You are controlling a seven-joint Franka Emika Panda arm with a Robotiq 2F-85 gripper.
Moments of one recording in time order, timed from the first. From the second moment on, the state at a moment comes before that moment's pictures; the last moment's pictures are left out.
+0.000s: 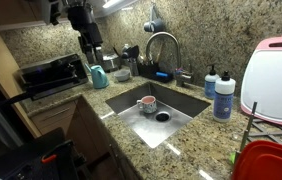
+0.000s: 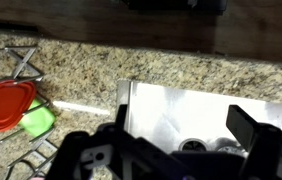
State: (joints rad) arm 0.06 -0.32 0.21 -2.47 -0.14 2.03 0.30
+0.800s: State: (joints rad) arm -0.09 -0.10 0.04 -2.30 -0.54 2.27 0.32
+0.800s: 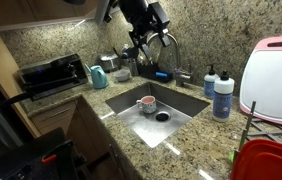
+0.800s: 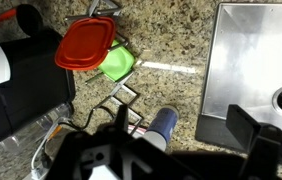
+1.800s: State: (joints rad) arm -0.08 0.00 0.02 -2.20 -0.56 2.31 0.34
